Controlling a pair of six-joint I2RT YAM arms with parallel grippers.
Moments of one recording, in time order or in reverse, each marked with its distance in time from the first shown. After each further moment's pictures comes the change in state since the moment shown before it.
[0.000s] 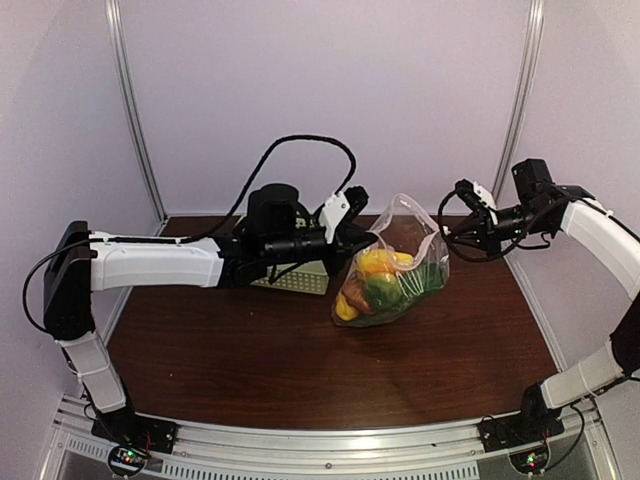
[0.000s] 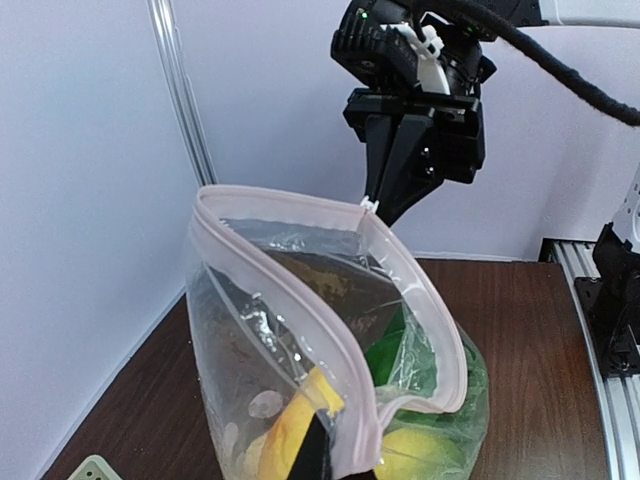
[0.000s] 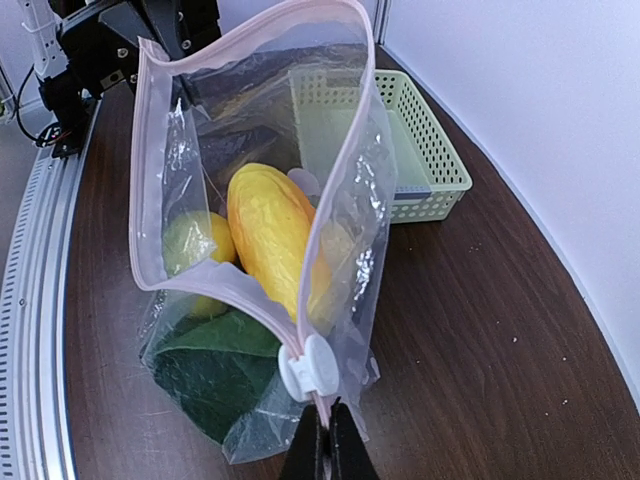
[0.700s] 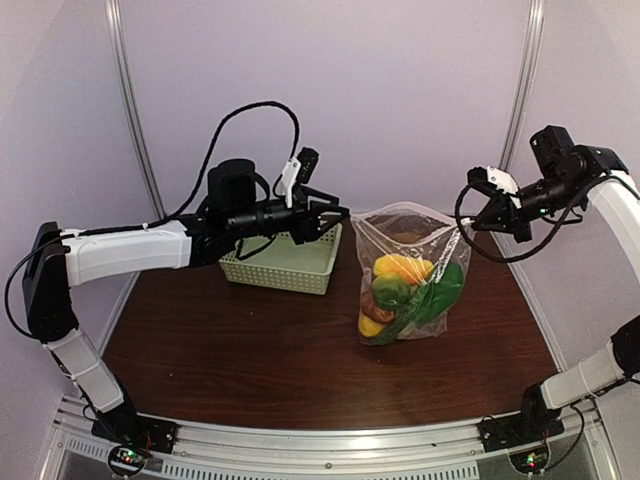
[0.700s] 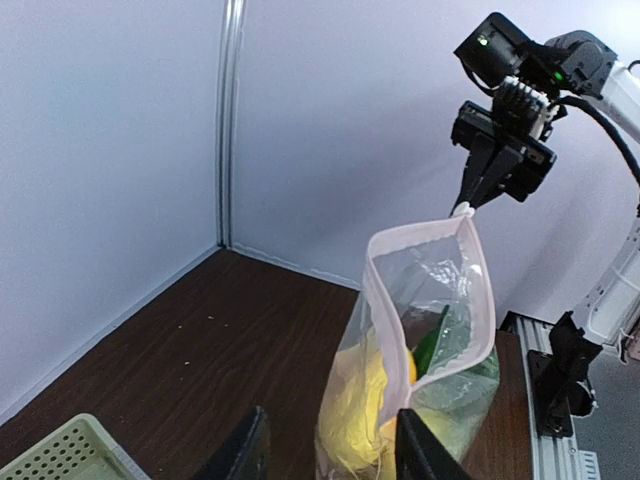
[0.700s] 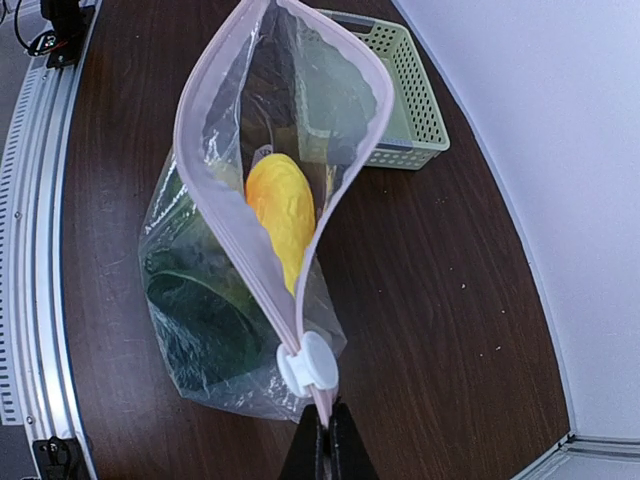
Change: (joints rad) left arm 0.151 -0.112 -0.035 -0.002 0.157 -0.273; right arm 0.012 -0.016 0.358 -0.442 0.242 -0.217
